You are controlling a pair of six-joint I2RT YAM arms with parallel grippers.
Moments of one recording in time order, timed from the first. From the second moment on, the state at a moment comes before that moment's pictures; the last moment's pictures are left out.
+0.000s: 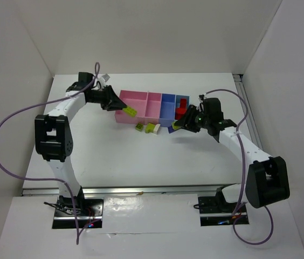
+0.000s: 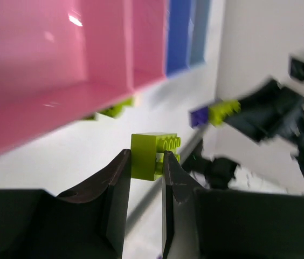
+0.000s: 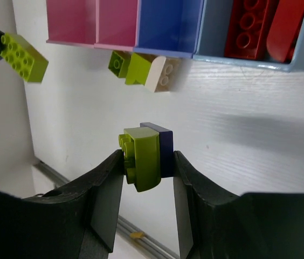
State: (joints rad) left arm -0.06 1.94 1.53 -0.54 0.94 -0.47; right arm 0.25 1.34 0.85 -0.19 -0.39 0.68
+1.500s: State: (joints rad) left arm -0.40 1.92 1.48 -0.47 1.15 -0.34; right arm 0.25 1.33 0.98 -0.20 -0.66 0.58
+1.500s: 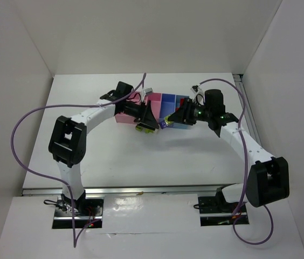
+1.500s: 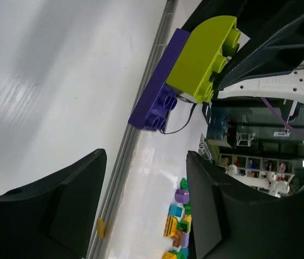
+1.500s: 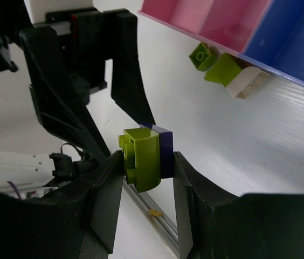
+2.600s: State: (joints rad) left arm -0.40 1.92 1.45 -0.29 1.24 -0.45; right arm 0.24 1.35 0.99 -0.20 -0.65 0.63
